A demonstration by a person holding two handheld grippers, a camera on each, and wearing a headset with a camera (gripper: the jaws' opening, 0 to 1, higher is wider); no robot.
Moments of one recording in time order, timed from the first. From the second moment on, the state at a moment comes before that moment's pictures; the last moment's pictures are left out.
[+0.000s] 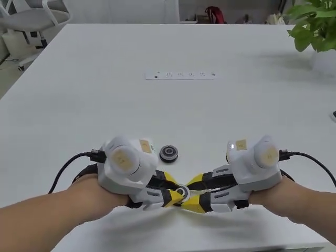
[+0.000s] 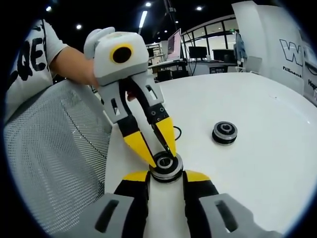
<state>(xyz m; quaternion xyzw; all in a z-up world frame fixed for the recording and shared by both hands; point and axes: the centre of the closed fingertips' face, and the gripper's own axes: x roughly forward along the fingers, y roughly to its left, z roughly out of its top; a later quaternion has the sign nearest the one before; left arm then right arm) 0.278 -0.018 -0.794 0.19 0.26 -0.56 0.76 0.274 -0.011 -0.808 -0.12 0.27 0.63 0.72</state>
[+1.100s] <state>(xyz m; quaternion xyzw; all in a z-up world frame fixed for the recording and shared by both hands) 0.277 -0.018 -0.794 0.19 0.26 -0.55 0.77 0.272 -0.024 -0.813 -0.12 0.29 0.61 0.72</state>
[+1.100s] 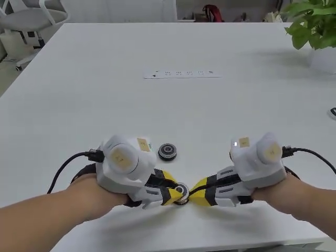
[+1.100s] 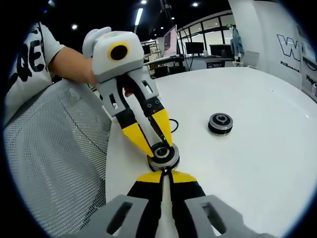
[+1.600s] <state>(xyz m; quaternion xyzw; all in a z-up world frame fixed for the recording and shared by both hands) 0.277 -0.018 -0.795 0.20 0.26 -0.55 0.77 0.278 -0.026 -0.813 -0.04 0.35 0.58 0.74</state>
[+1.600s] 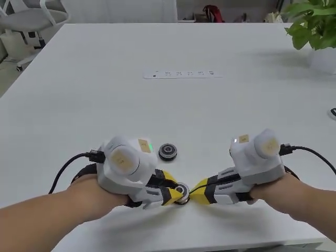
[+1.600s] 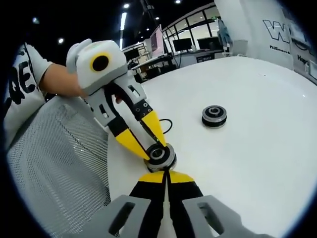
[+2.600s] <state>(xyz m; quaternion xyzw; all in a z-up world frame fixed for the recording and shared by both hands) 0.277 -0.018 -0.795 0.20 0.26 -0.55 0.77 0.283 -0.029 -0.799 0.06 0.37 0.55 0.75</state>
